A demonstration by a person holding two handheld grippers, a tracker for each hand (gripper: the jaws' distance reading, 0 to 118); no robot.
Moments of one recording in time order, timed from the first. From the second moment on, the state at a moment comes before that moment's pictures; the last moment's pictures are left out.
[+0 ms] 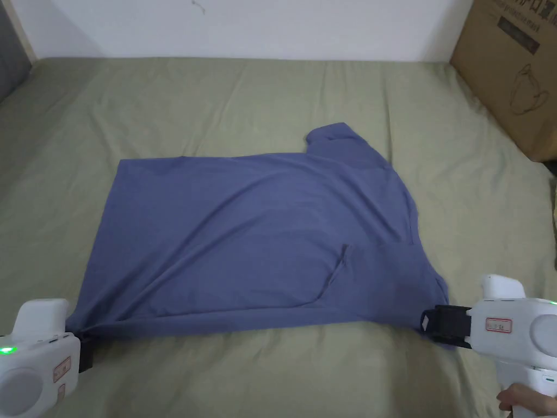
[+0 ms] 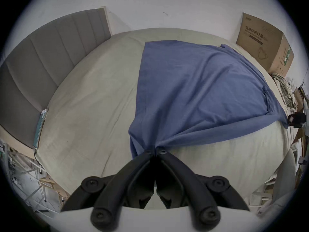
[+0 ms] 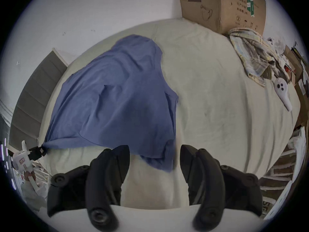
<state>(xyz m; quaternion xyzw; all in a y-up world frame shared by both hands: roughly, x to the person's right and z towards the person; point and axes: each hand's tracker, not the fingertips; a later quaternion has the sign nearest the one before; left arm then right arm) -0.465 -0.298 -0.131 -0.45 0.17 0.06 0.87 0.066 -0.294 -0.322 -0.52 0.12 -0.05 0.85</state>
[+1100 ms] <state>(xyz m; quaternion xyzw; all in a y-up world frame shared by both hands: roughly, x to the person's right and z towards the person) -0.514 -0.295 -0.287 -0.50 0.20 0.03 0.84 -0.002 -0.284 -0.488 -0.54 0.09 0.01 0.84</state>
